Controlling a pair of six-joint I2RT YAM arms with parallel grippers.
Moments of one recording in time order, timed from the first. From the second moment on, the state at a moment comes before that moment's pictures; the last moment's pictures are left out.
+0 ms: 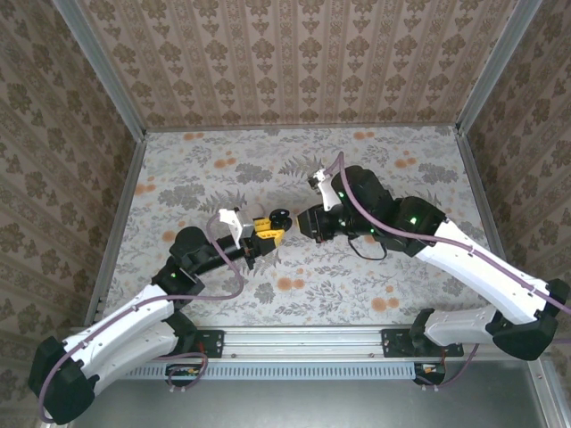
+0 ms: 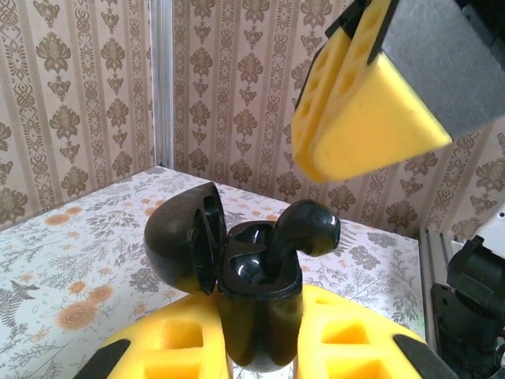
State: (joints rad) left arm -0.77 0.77 0.43 0.40 0.47 -0.13; right arm 0.88 1.23 1.40 -0.82 -0.12 0.50
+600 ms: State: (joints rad) left arm -0.77 0.77 0.43 0.40 0.48 -0.14; right arm 0.88 1.27 1.39 -0.76 -0.23 0.51
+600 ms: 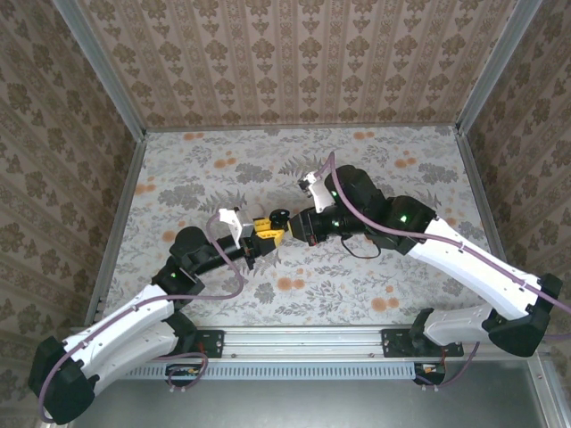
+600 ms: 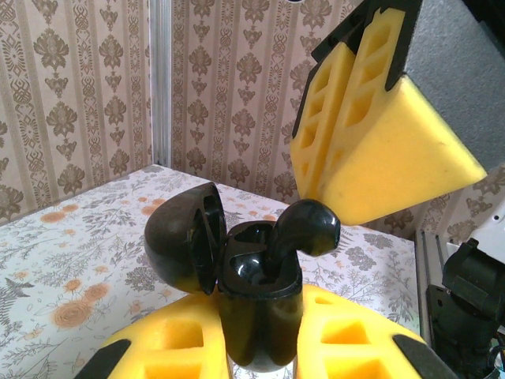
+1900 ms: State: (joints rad) left arm -0.76 0.77 0.43 0.39 0.47 -0.15; right arm 0.89 1.32 1.39 -0.71 -0.29 0.53
